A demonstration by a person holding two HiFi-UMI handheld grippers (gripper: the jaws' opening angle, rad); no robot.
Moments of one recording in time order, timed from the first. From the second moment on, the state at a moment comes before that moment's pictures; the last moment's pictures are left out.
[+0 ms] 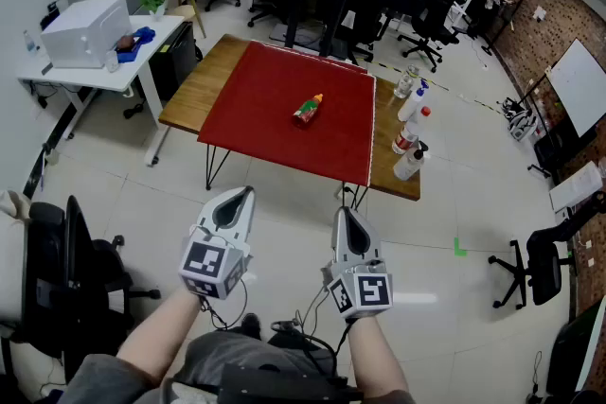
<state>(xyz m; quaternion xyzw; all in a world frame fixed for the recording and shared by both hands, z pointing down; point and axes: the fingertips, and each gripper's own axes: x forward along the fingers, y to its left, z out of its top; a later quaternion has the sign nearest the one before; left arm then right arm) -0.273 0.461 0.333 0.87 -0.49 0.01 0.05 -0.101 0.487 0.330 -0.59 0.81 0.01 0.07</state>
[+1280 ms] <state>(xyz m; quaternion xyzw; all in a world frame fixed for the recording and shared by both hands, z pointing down) -0.128 0.141 0.358 0.86 -0.50 0.00 0.06 0.044 0.145 0.343 -0.56 0.82 -0.01 0.10</state>
